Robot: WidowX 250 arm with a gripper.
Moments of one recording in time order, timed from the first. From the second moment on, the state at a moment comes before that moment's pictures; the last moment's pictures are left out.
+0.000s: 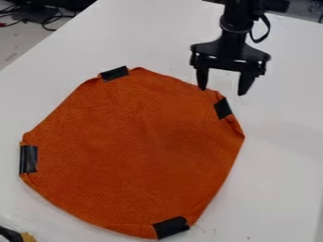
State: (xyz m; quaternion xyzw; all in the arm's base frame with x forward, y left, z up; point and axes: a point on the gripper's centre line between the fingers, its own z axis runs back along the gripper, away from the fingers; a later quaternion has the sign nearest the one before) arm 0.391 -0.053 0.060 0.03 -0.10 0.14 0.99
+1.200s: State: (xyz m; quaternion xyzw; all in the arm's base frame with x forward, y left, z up) arm 0.421 -0.062 0.011 -0.02 -0.04 0.08 1.00
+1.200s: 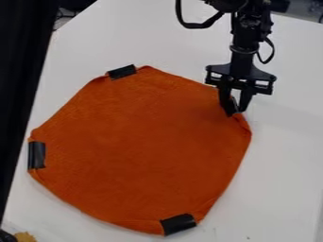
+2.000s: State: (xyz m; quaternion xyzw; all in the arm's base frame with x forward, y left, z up) arm 0.399 -0.052 0.074 0.00 -0.17 0.20 0.96
